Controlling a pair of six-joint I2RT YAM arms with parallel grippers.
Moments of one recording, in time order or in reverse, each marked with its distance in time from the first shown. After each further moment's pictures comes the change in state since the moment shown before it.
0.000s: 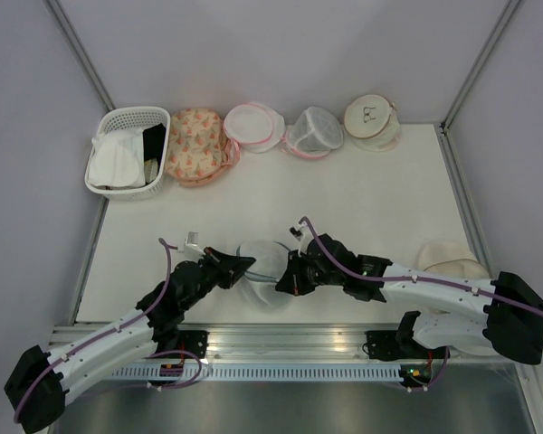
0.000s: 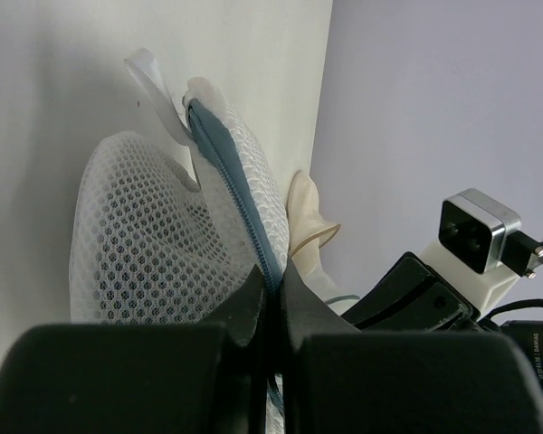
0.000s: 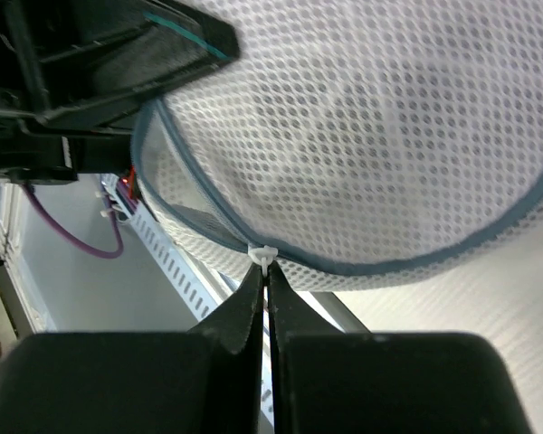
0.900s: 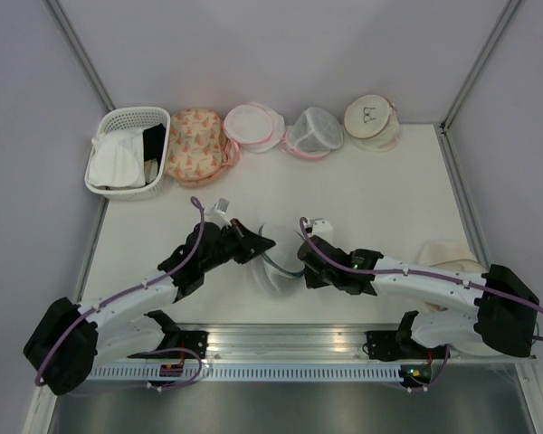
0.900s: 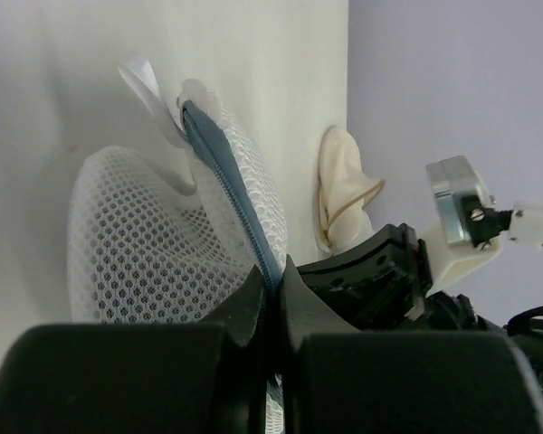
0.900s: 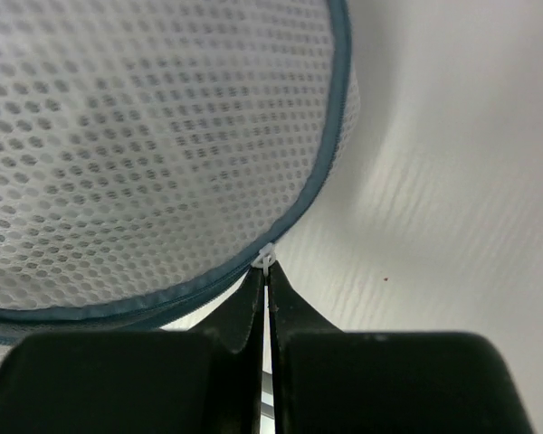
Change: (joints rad) left arm 0.098 0.387 0.230 0.081 0.240 0.251; right arm 0.010 0.097 0.107 -0.390 0.426 -0.024
